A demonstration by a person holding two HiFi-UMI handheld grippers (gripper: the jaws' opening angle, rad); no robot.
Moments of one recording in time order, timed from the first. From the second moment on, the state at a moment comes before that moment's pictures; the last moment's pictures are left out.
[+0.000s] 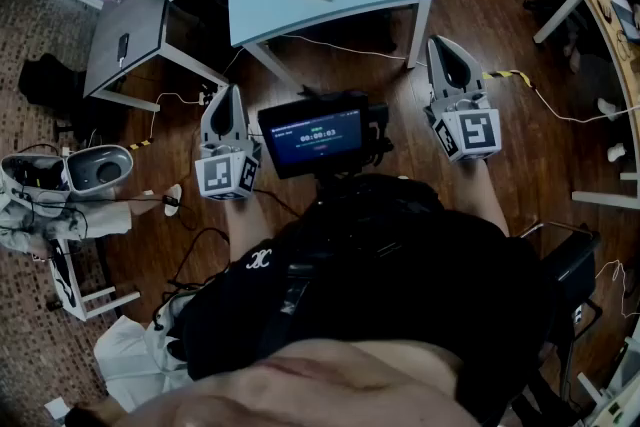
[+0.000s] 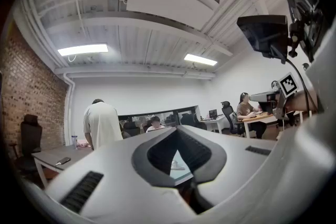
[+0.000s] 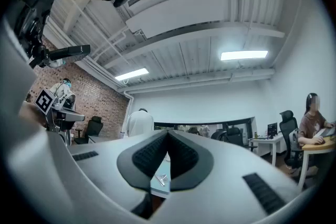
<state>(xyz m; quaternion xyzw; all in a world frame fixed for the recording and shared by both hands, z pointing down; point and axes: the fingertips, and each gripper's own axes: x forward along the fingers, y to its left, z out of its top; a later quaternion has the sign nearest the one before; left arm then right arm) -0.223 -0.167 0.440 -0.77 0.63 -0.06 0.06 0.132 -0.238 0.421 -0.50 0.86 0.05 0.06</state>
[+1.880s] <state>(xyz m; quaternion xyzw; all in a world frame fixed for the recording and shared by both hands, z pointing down) -0.207 -0.177 0.297 -0.81 0.58 0.01 0.11 0.096 -0.189 0.333 -0.45 0.89 0.05 0.07</state>
